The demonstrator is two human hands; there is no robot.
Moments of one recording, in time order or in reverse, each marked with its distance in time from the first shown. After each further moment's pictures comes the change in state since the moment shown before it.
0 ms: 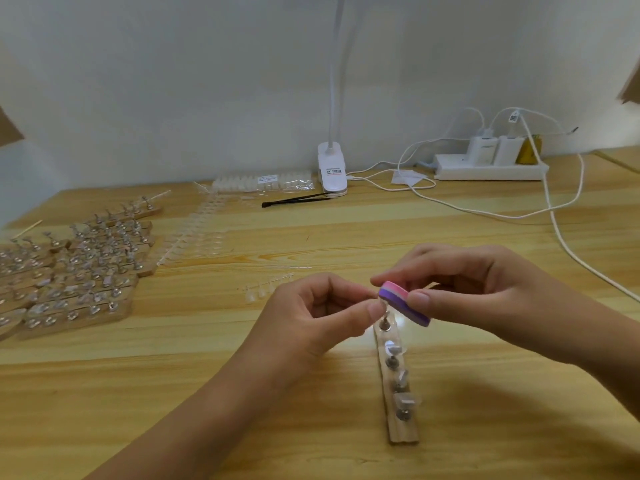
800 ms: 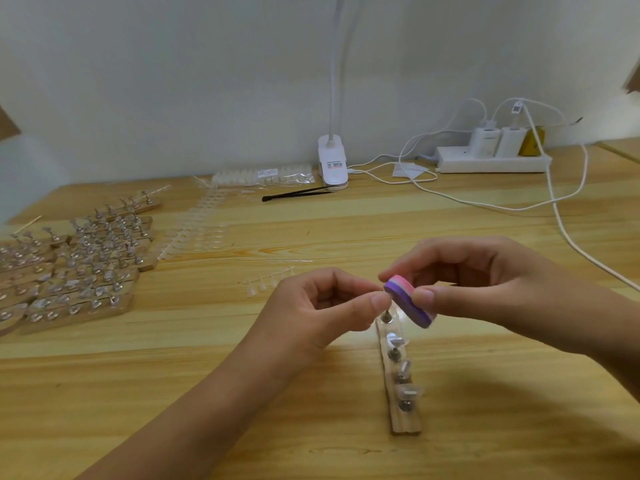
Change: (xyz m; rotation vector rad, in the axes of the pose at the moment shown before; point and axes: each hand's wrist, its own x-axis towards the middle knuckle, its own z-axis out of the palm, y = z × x) left_hand 0.000 0.000 0.000 -0.035 0.002 -0.038; right_hand -0.002 -0.002 -0.003 0.029 -0.036 0.019
